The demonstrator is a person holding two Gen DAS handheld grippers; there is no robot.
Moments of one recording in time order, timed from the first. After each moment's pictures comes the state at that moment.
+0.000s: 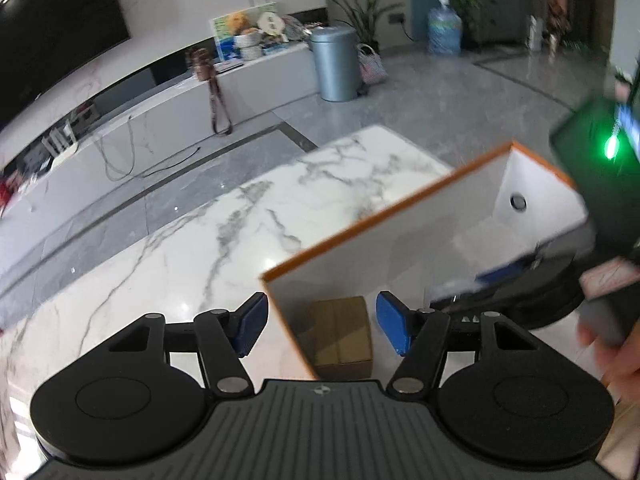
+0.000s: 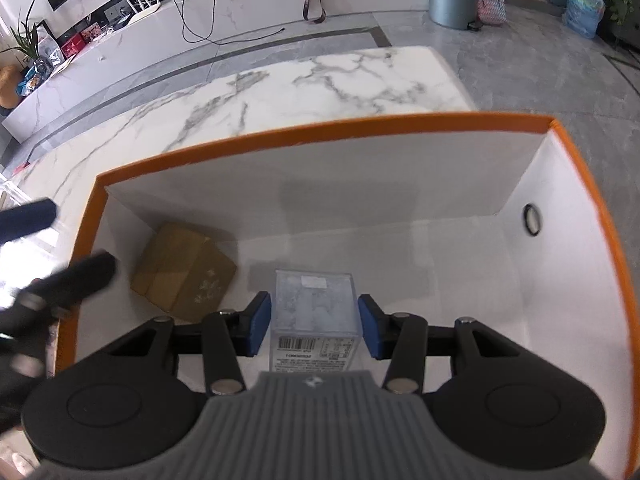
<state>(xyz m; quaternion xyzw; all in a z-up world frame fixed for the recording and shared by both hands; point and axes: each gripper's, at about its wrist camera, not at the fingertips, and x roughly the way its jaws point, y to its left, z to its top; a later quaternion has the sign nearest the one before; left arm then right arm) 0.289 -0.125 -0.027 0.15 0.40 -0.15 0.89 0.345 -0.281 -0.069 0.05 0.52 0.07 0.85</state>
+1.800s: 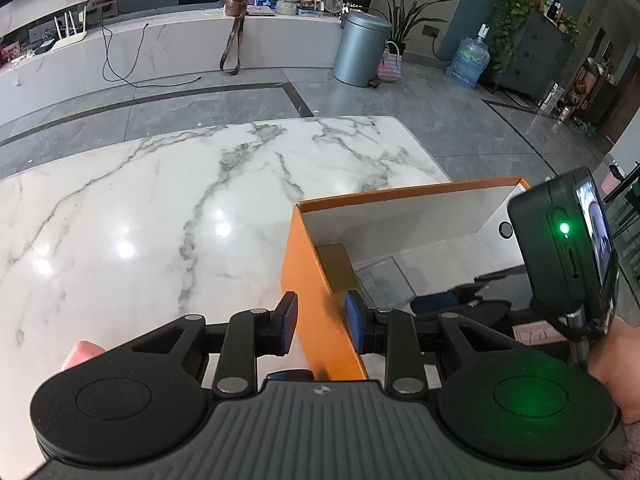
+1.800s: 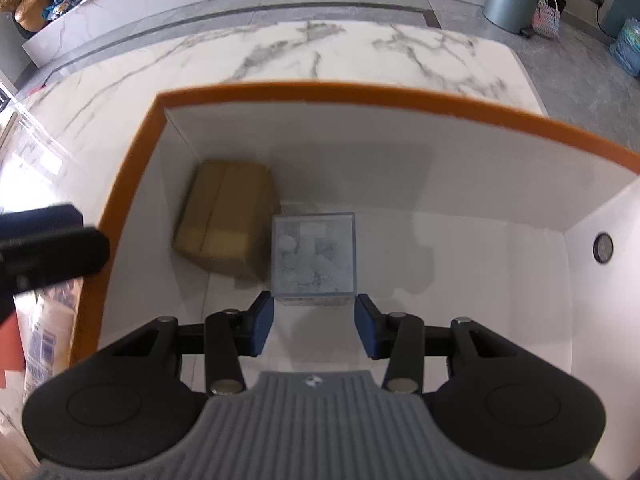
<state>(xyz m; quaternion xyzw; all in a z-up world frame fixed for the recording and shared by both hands) 0.283 -0.060 -0.037 -0.02 0.46 -0.16 0.87 0.352 -0.217 -0.088 -0.03 0.55 0.11 0.82</state>
